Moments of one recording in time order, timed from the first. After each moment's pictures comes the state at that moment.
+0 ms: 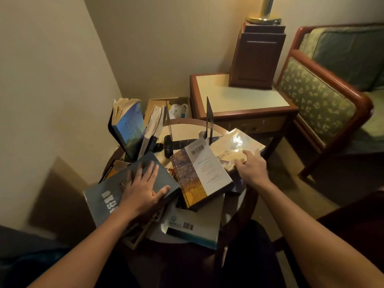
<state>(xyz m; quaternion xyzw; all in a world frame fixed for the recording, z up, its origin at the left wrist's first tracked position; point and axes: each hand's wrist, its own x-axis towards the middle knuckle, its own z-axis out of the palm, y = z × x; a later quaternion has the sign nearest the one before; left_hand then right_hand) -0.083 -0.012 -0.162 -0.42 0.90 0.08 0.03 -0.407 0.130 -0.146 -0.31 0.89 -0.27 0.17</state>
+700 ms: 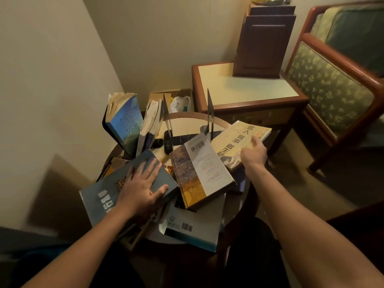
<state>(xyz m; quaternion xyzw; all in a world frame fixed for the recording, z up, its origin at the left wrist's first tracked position) -0.084 -0.015 -0.163 -0.39 0.92 0.07 0.00 -0.427 0.088 -0.159 -0.07 0.79 -0.56 0.24</state>
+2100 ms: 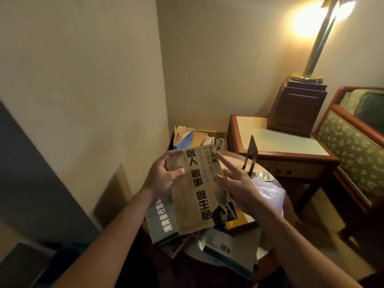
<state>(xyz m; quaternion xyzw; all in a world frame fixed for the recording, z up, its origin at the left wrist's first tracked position) -0.027 0.002 -0.003 -0.37 0.62 0.57 -0.40 -0.243 0.099 -0.013 -0.42 0.49 -0.55 0.53</state>
